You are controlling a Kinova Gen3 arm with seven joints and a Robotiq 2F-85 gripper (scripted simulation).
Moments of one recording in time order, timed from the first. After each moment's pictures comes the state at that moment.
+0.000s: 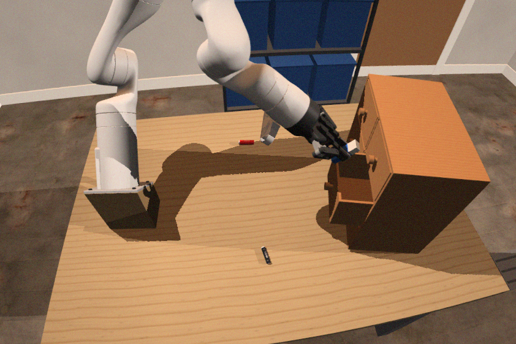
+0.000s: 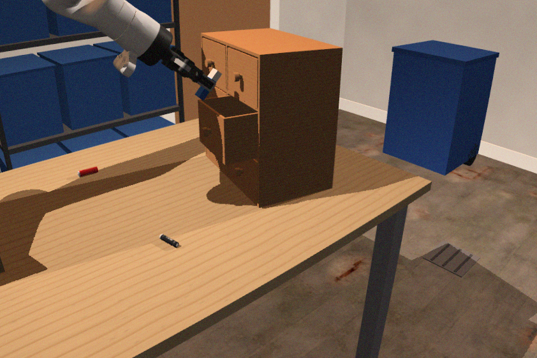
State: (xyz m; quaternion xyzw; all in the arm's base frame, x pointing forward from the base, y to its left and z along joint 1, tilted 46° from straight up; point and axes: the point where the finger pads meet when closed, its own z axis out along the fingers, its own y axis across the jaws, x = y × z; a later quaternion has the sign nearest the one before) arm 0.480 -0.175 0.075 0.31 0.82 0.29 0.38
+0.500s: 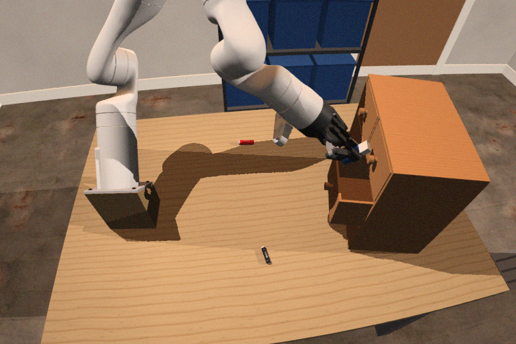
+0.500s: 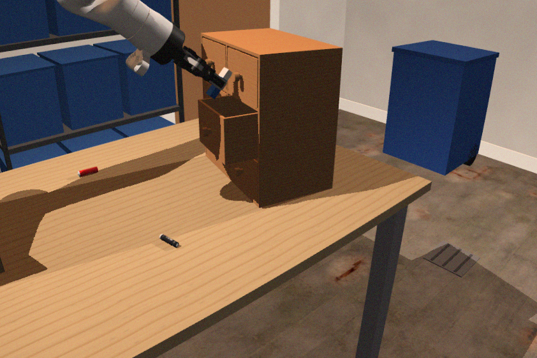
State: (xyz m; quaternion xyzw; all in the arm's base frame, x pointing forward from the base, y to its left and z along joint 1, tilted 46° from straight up) arm 0.504 -0.181 0.072 0.30 0.82 0.29 0.38
